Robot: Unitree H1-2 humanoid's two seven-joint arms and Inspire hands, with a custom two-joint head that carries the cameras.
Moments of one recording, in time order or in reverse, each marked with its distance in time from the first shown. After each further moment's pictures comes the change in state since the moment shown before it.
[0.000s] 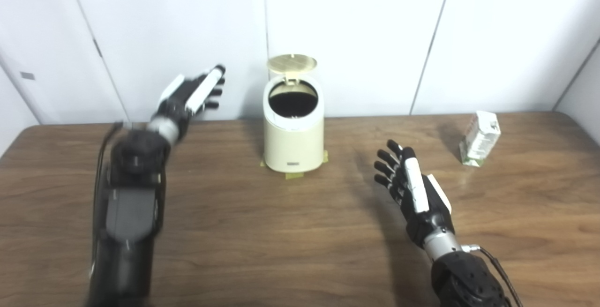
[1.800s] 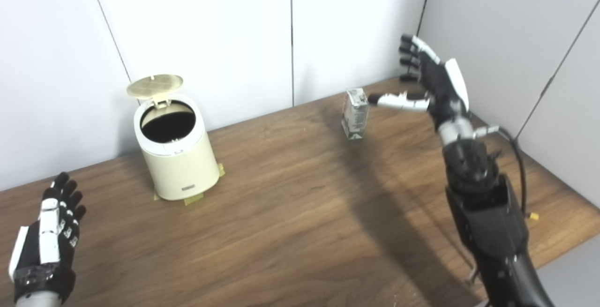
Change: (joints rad) left arm 0.338 0.006 -0.046 -0.180 -0.383 -0.160 0.212; right arm -0.184 -0.425 -0.281 -0.017 -0.278 0.066 -0.109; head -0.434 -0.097
